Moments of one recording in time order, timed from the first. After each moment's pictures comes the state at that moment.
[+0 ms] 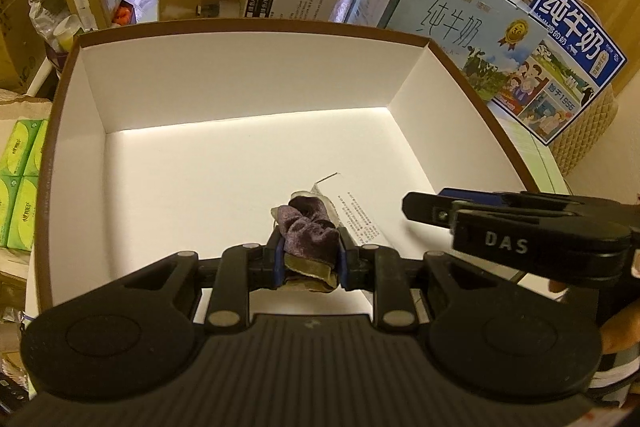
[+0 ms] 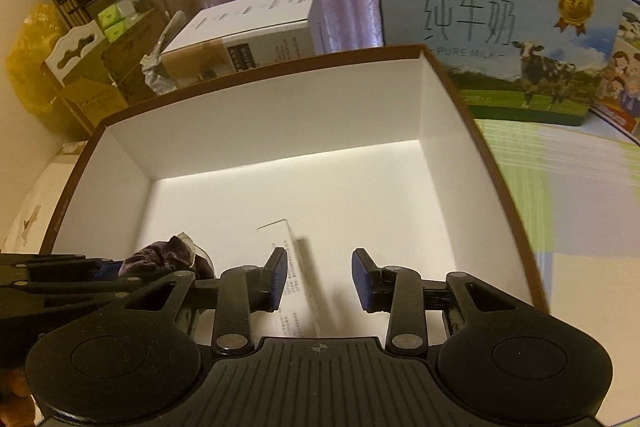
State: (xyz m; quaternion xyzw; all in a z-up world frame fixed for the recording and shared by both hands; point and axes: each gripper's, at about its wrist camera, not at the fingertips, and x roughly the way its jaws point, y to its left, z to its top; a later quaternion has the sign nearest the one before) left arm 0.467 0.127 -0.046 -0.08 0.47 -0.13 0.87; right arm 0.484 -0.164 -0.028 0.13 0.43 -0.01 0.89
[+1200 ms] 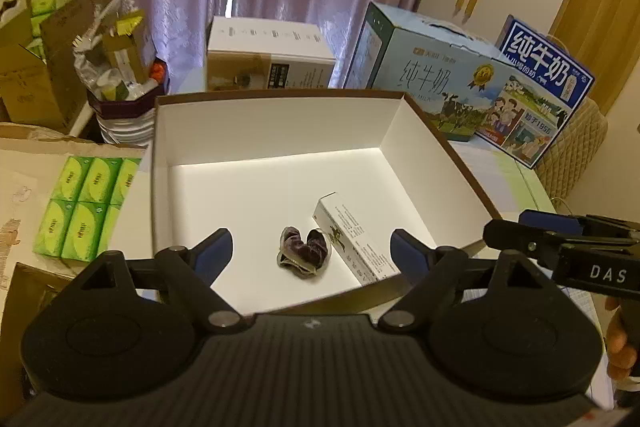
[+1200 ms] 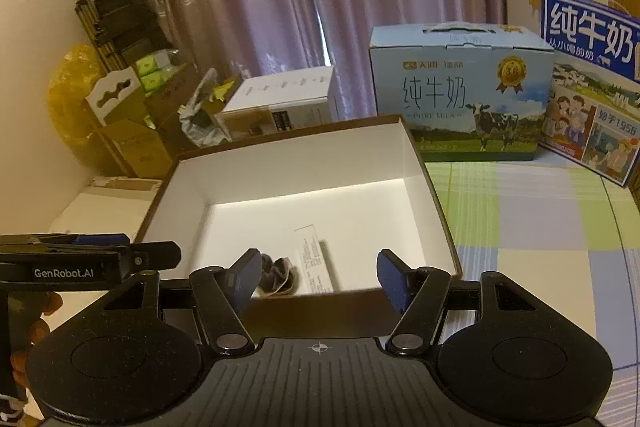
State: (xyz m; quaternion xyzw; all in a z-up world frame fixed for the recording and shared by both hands) left arm 0.372 0.142 0.038 -0.07 0.39 -0.09 0.91; right arm 0.364 -0.153 0.061 0.12 0.35 0.01 0.93
